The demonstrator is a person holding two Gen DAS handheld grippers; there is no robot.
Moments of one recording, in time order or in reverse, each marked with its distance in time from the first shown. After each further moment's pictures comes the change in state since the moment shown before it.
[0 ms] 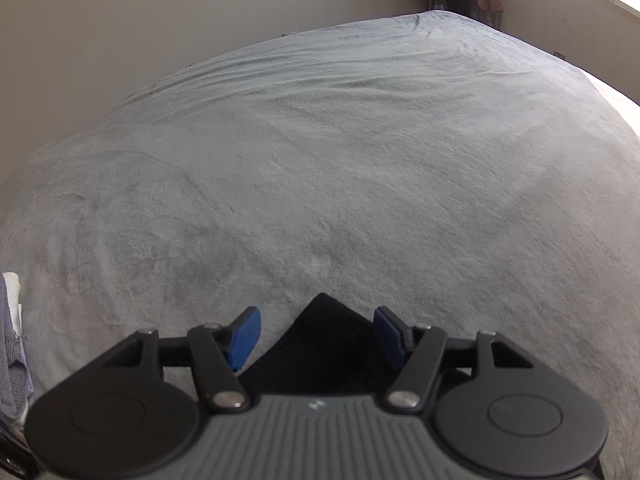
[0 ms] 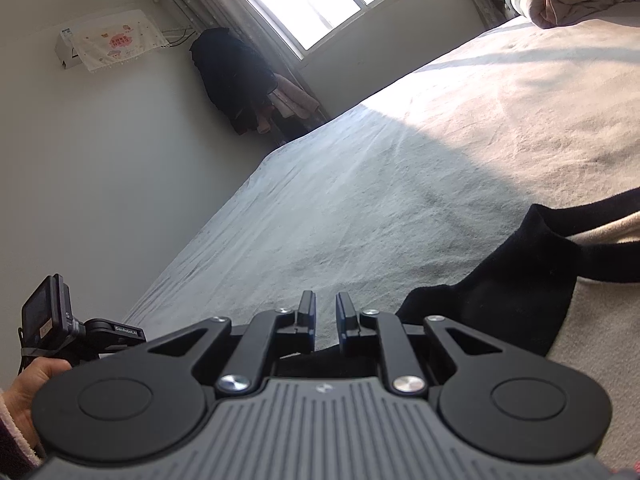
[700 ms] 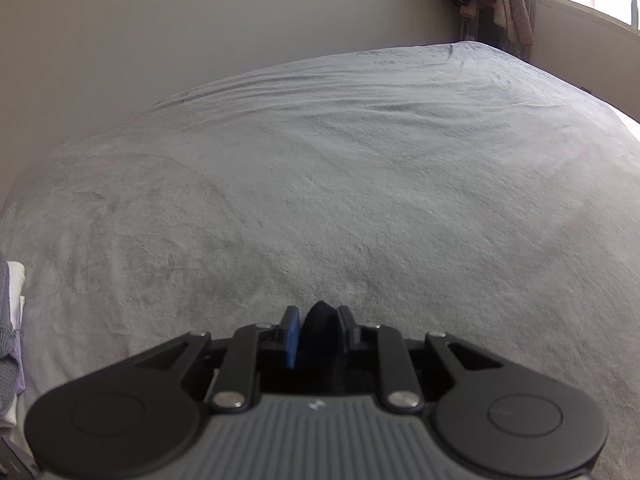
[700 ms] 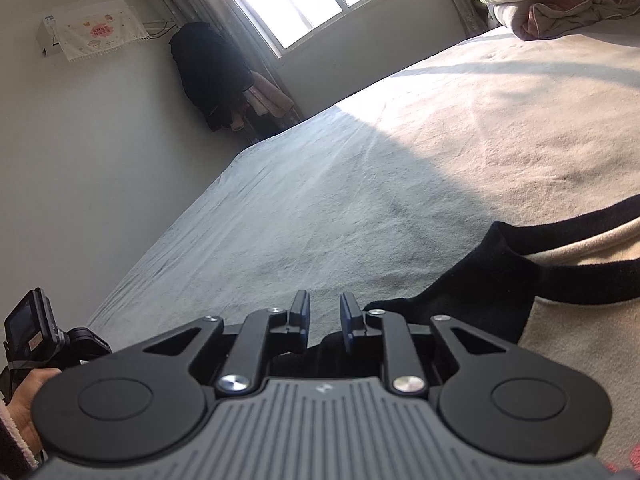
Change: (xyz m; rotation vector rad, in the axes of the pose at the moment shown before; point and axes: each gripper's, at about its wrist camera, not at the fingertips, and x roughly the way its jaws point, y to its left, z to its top) left arm 0.004 0.006 -0.003 -0.059 -0.125 0.056; right arm -0.001 -0.002 0.005 -0.047 0.008 -0.102
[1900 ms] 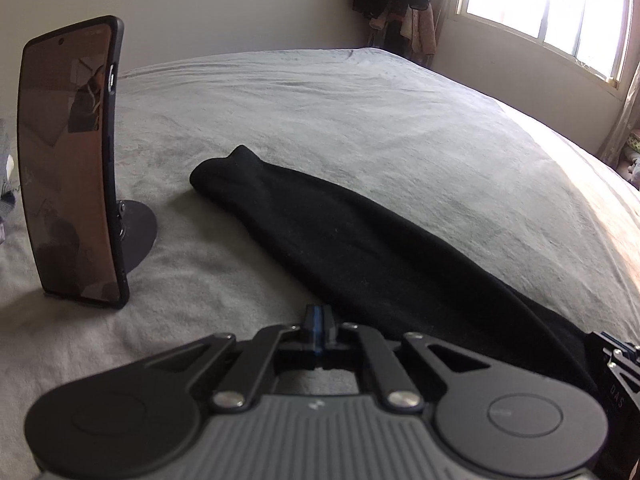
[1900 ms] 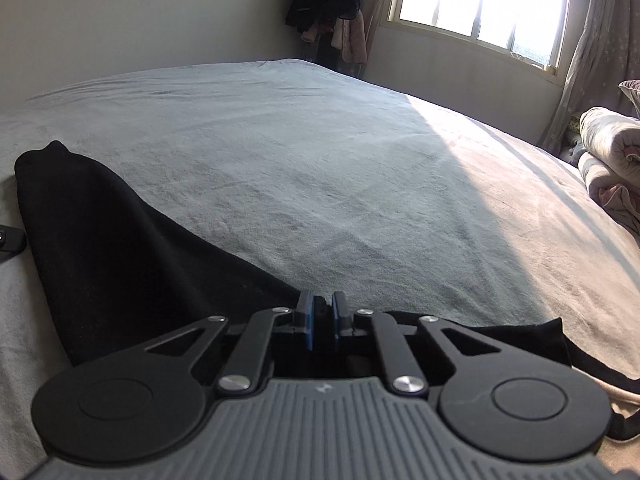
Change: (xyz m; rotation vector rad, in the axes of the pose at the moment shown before) left arm -0.105 0.016 -0.132 0.013 -0.010 -0.328; right arm 0.045 0.074 -0.050 -0.718 0.126 -0.204
